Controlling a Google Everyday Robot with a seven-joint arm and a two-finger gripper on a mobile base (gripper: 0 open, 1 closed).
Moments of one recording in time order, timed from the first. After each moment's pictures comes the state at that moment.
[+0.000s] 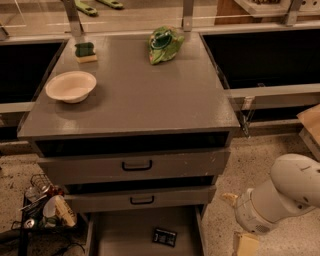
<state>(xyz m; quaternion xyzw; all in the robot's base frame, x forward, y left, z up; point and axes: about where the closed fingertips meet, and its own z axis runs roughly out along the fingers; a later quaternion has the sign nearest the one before) 0.342 -0.180 0.624 -0.64 0.74 0.17 0.13</state>
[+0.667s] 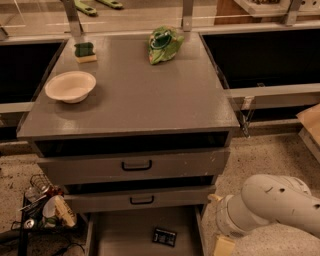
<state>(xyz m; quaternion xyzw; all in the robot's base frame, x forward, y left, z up) 0.360 -0.151 0.584 -0.63 0.76 0.10 0.15</state>
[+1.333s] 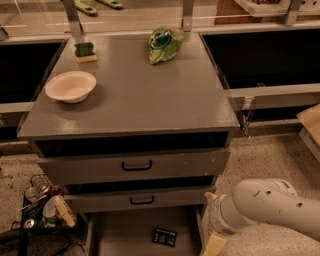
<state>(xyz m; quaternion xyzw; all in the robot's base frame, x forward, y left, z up) 0.382 -0.141 0.556 -0.61 0.77 0.08 0.16</state>
